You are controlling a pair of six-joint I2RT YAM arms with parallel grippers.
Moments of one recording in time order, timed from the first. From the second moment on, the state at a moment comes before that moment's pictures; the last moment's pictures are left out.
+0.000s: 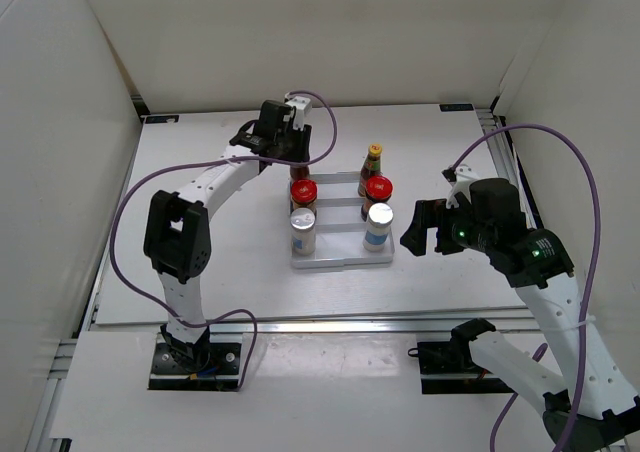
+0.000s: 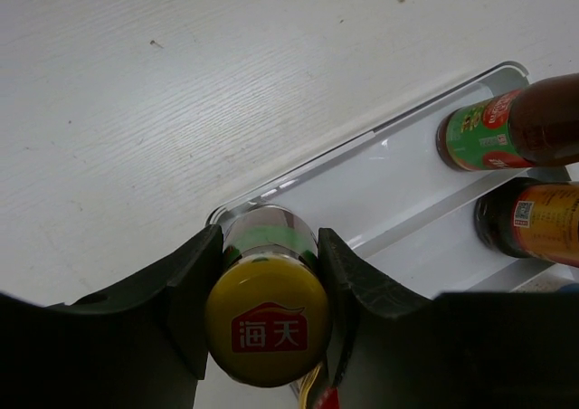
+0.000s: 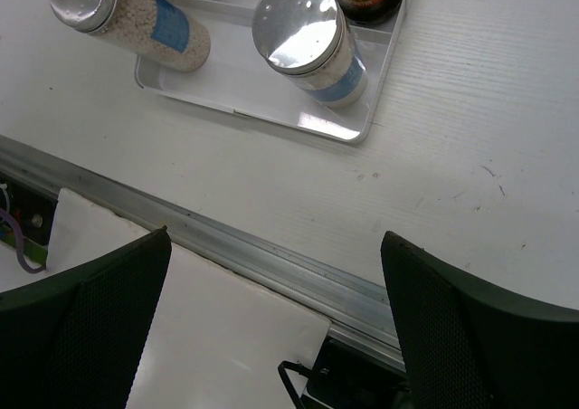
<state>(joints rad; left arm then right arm) -0.44 1.93 1.64 -0.38 0.07 -0.08 0.41 0.82 1.11 -1.00 -0.20 0.25</state>
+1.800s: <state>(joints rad) -0.43 0.43 0.58 -0.24 -0.56 -0.08 0.41 0.91 1.14 -1.05 0.32 0.49</state>
